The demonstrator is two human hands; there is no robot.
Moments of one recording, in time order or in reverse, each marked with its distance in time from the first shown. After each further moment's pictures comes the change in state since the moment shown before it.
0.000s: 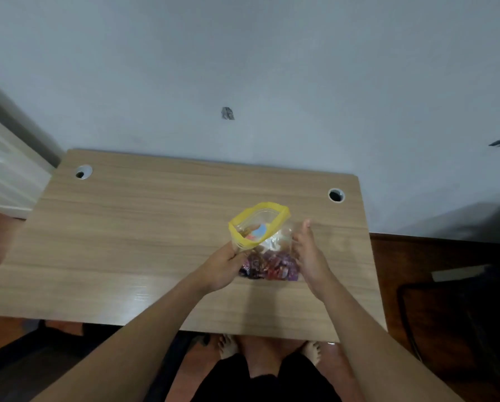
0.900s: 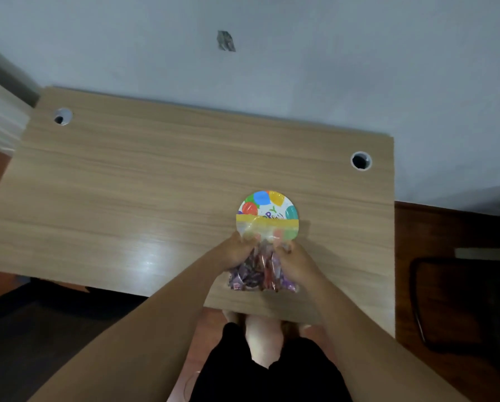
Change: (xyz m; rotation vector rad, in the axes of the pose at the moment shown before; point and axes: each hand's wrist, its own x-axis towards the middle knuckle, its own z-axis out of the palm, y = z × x) left_hand 0.071 -0.078 0.065 -0.088 -0.030 -0.570; right_hand 0.094 0.108 -0.016 -0.644 -0.049 0.199
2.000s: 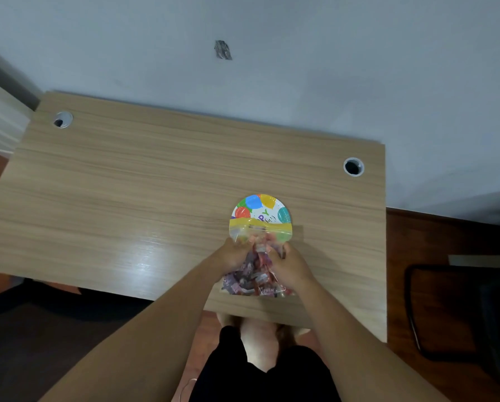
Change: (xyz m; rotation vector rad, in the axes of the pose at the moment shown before) left_hand 0.014 -0.017 0.016 -0.152 0.120 -0.093; right_hand -0.009 0.005 -0.003 0.035 0.076 -0.102
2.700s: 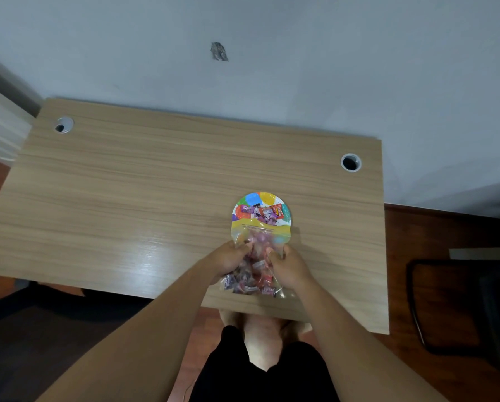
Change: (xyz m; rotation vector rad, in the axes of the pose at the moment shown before) left_hand -0.029 0.002 -0.004 -0.080 -0.115 -0.061; right_hand -0.011 0.006 0.010 0.032 0.009 0.043
